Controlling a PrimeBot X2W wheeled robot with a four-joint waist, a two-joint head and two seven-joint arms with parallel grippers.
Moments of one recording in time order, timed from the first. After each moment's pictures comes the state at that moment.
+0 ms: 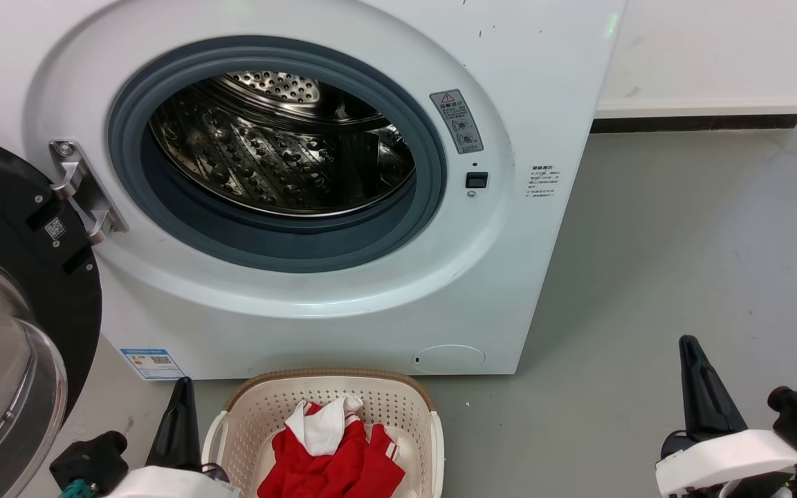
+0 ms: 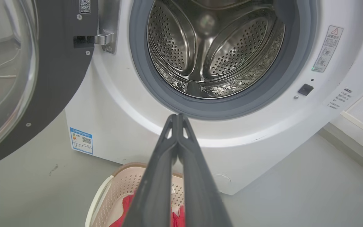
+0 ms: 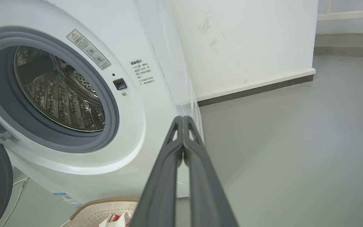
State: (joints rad) left arm 0.07 0.05 0.08 0.15 -0.38 -0.10 -0.18; right arm 0.01 -0.05 -0.04 0.15 0.31 0.13 -0.19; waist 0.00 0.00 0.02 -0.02
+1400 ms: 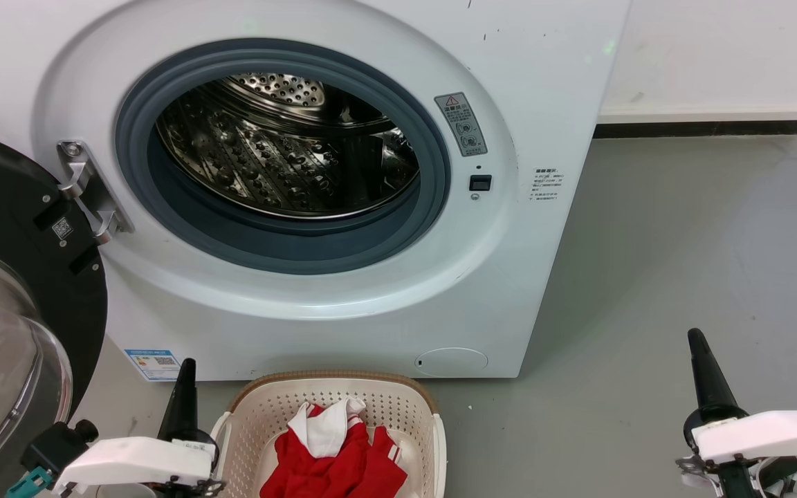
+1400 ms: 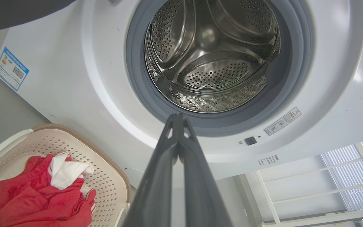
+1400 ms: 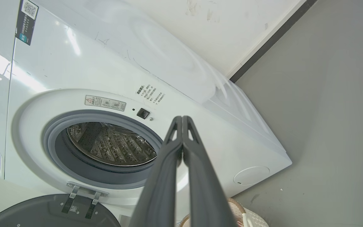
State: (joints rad) left arm -0.02 0.05 0.10 0.20 -1.00 -0.11 -0.04; right arm -0.04 -0.06 -0.07 0.20 0.97 0.13 -0.04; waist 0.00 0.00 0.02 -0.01
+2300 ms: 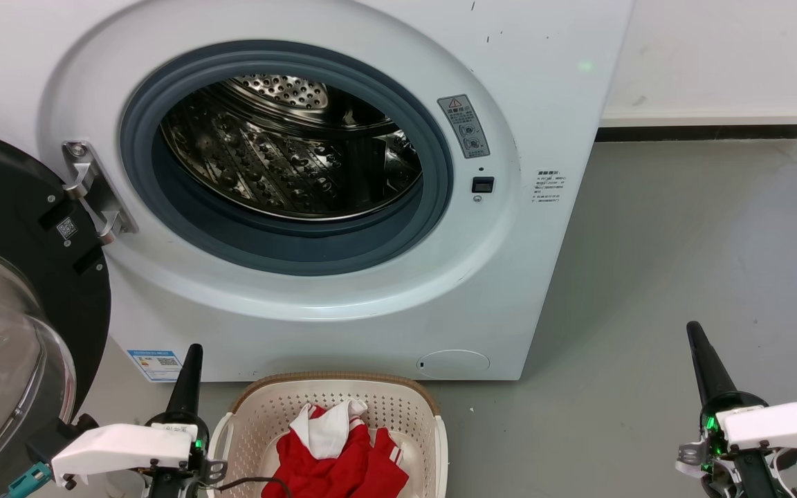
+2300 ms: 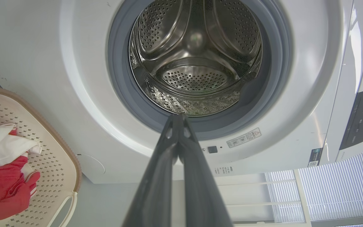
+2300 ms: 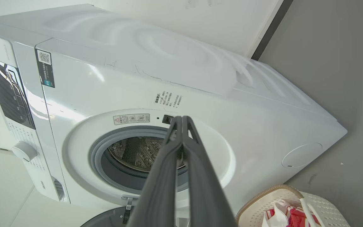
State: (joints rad) left arm -0.06 0.05 0.10 0.22 -1.30 -0.12 0.04; right arm -0.07 -0.06 -0.09 0.22 1.29 0.13 0.03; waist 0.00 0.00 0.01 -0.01
